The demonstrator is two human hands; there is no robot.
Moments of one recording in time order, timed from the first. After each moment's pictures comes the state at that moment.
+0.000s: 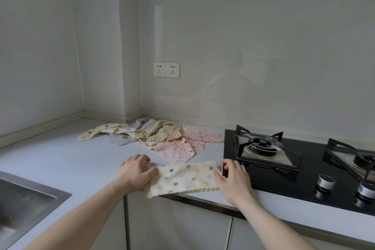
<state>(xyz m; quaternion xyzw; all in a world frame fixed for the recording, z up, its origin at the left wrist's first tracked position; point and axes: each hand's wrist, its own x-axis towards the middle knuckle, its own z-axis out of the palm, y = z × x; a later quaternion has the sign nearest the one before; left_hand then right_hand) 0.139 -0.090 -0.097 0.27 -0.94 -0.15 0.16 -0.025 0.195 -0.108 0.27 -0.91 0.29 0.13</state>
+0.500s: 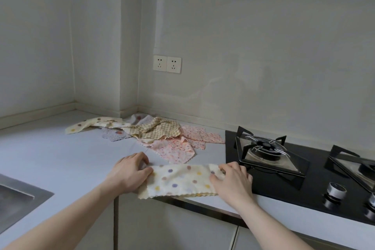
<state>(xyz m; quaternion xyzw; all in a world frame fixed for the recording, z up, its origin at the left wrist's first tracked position) 0.125 -0.106 -0.112 0.23 -0.94 -0.18 0.17 -0.032 0.169 -0.111 0.24 -0.94 0.20 0.11</state>
